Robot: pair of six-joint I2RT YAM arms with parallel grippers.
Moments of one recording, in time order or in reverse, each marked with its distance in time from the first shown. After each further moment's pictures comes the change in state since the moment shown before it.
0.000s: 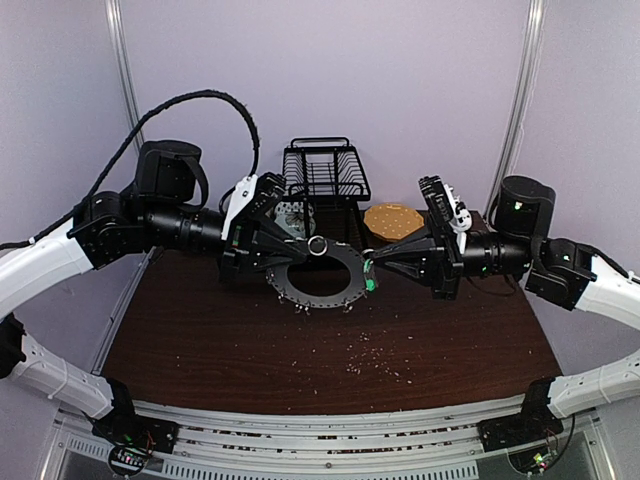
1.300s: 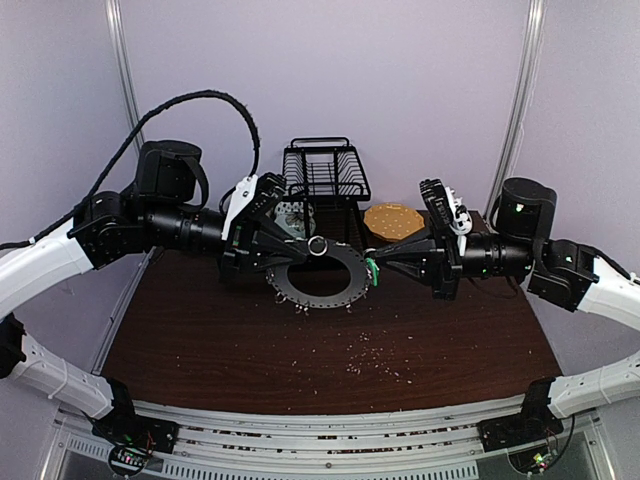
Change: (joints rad) left arm 0.000 0.001 0.000 -0.001 0.000 0.000; right arm 0.004 -0.013 -0.006 -0.021 0.055 -0.055
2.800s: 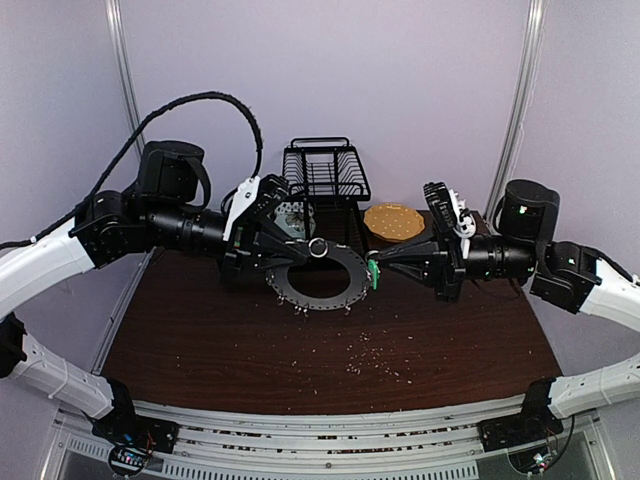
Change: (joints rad) left arm 0.000 0.008 0.006 -0.016 -0.002 0.000; right arm 0.001 -0.018 -0.011 -0.005 -0.001 -0.024
